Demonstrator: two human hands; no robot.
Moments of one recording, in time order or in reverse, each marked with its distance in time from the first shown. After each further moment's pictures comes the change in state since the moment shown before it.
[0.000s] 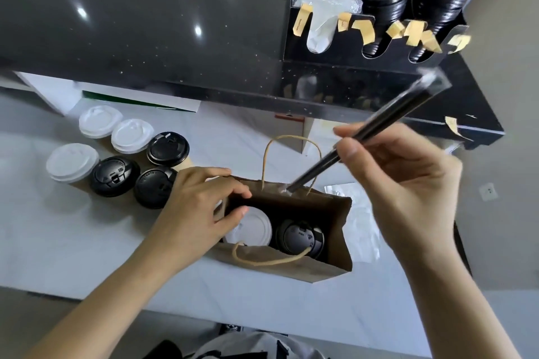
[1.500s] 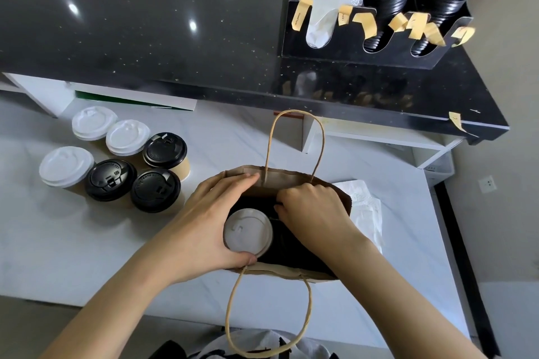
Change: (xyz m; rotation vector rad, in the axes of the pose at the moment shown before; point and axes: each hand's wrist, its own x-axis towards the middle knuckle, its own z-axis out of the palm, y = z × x) left_hand 0.000 -0.002 -0.003 -0.044 -0.362 0.014; right_hand -0.013 0.090 0.061 -1.194 -0.794 0.089
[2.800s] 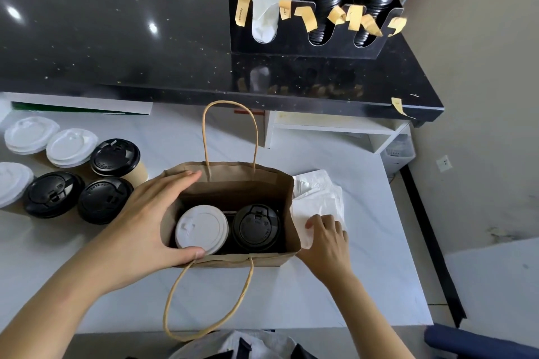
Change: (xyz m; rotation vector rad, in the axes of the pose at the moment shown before) left_hand -0.002 -0.011 -0.002 -0.019 0.047 -0.023; right_hand -0.078 0.094 0.159 0.322 0.045 0.576
